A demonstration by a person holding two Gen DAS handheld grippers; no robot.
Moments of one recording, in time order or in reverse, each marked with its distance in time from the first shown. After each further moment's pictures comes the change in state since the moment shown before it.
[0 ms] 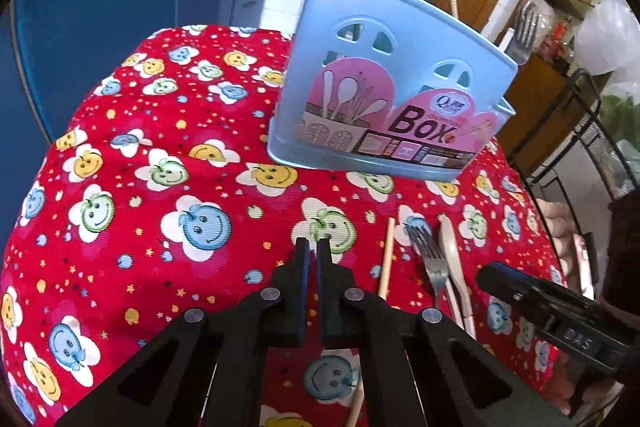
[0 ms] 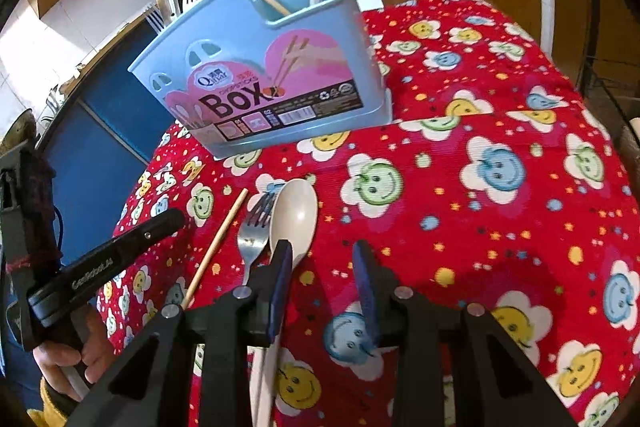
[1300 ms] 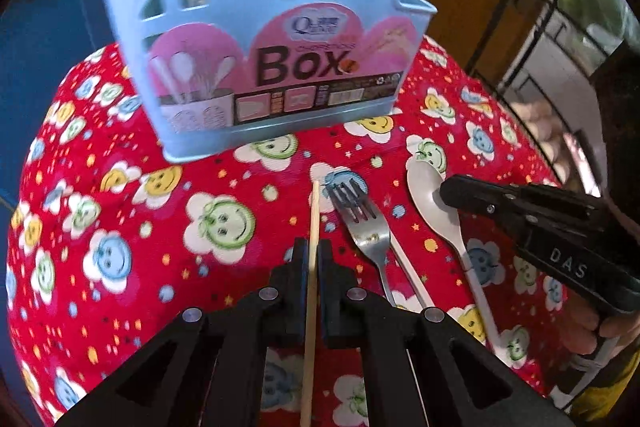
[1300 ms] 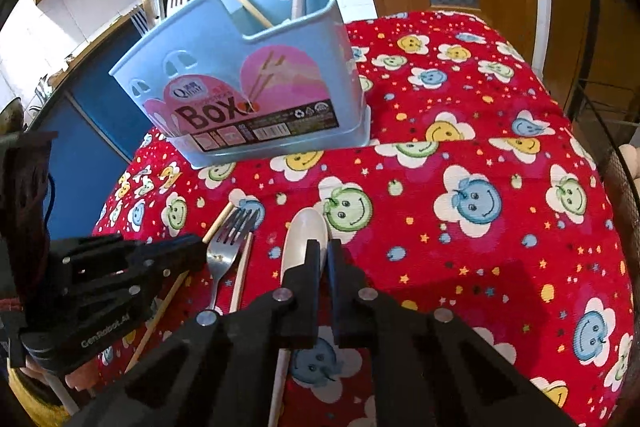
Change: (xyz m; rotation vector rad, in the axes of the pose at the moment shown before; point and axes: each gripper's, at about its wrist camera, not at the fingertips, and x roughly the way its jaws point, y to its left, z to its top) left arm 0.028 -0.061 -0.006 0.331 0.177 -0.024; right arm 0.001 -0.009 0.010 -0.049 -0.017 -0.069
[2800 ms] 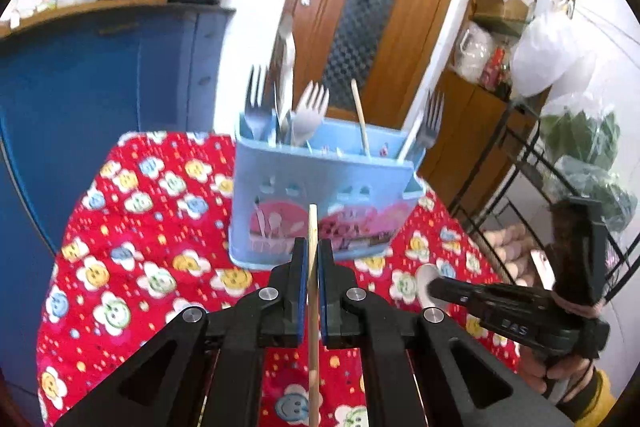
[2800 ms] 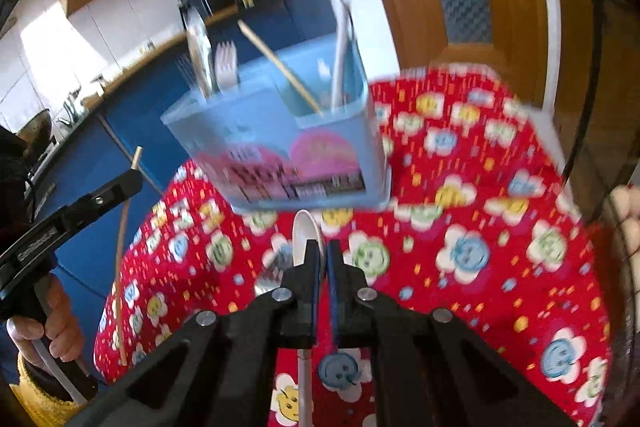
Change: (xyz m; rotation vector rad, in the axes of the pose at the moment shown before) left arm -0.110 0.040 0.011 -0.185 -0.434 -0.032; right arm -0.054 0.018 0.014 -0.055 -0.172 0.052
